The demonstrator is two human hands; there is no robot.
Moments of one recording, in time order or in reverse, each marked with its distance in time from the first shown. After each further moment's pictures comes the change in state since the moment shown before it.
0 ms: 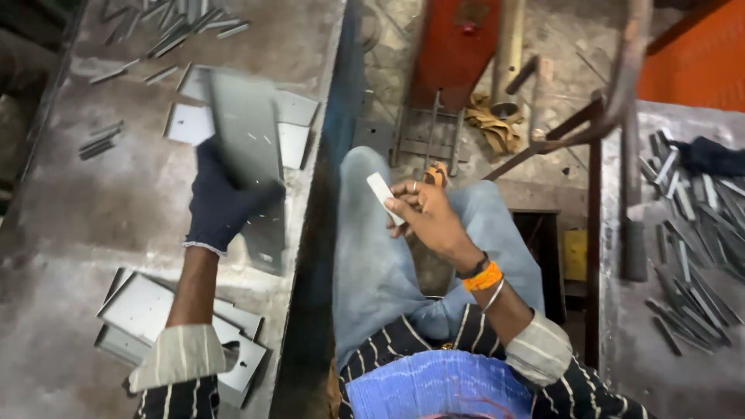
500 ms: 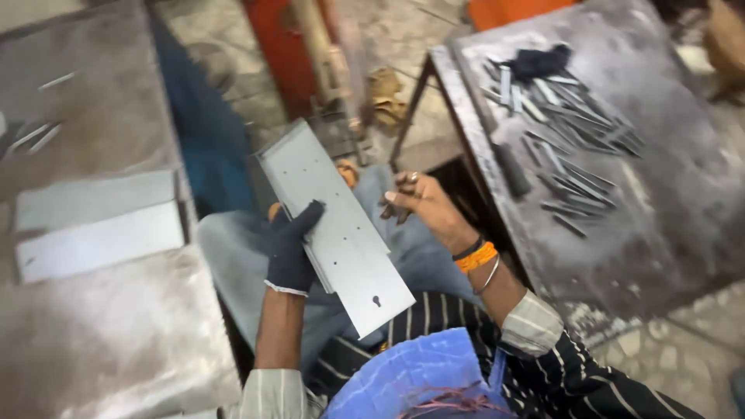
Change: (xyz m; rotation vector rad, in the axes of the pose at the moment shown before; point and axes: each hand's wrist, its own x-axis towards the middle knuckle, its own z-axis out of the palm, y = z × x) left_hand -0.041 0.148 0.214 -1.477 -0.558 -0.563; right_hand -0.096 0.075 -0.149 0.301 0.386 -0.136
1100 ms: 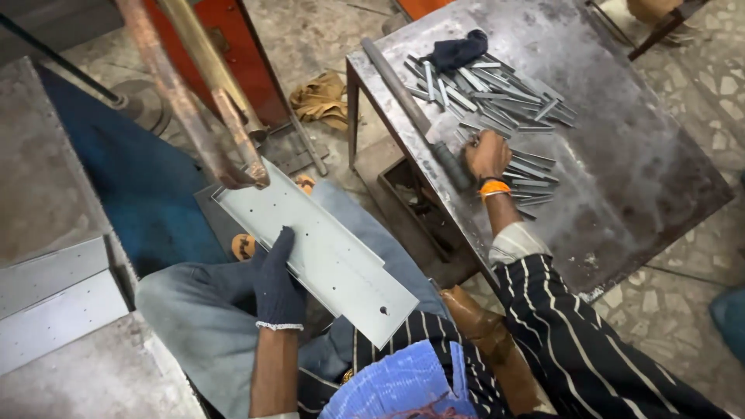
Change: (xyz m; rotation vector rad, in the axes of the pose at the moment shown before) left_hand 0.008 -0.049 0.059 0.006 0.165 -0.076; right_hand 0.009 0.068 -0.314 -1.347 1.092 0.223
